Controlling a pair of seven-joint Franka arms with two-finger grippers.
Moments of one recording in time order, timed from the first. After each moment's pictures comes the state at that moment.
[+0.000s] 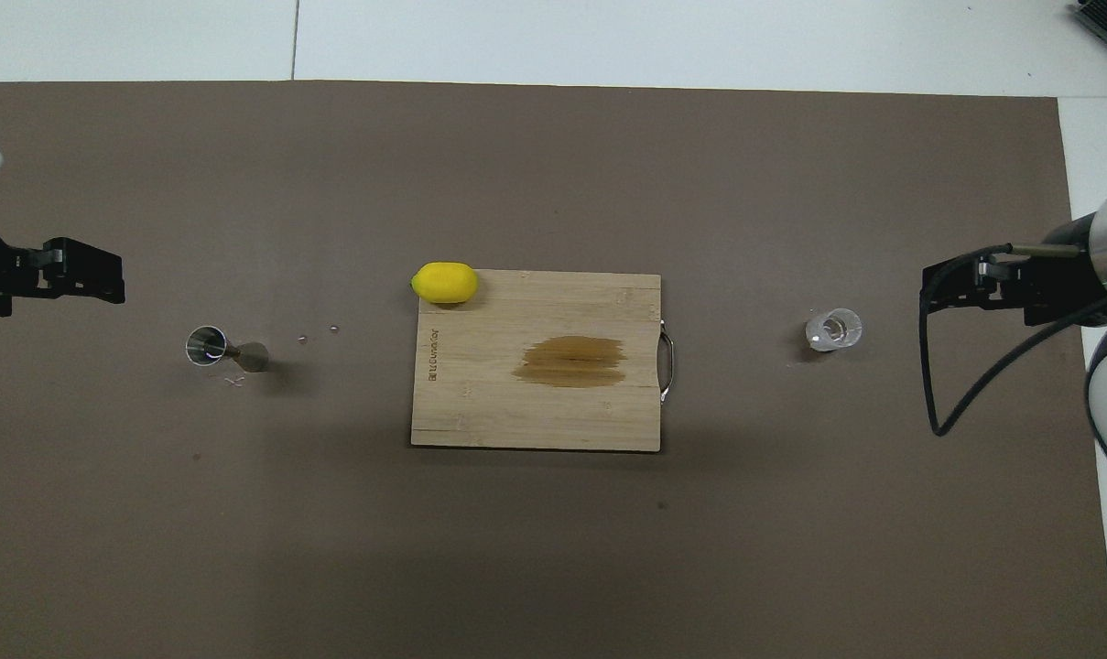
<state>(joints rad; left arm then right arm) 0.04 -0.02 -0.13 -1.60 0.04 1.59 -0.15 0.03 -0.02 0.03 -1.63 0.00 1.60 0.20</state>
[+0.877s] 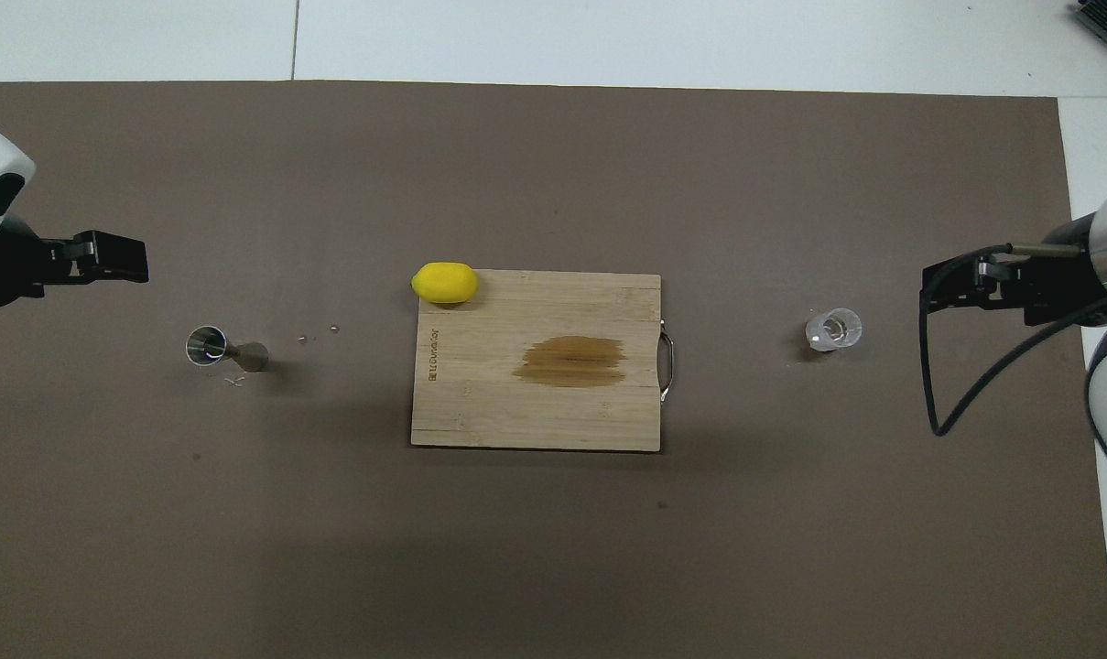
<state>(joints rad) 0.05 -0.06 -0.12 -1.79 0.04 1.86 -0.20 0.03 -0.02 0.03 -1.63 0.00 1.60 0.20</state>
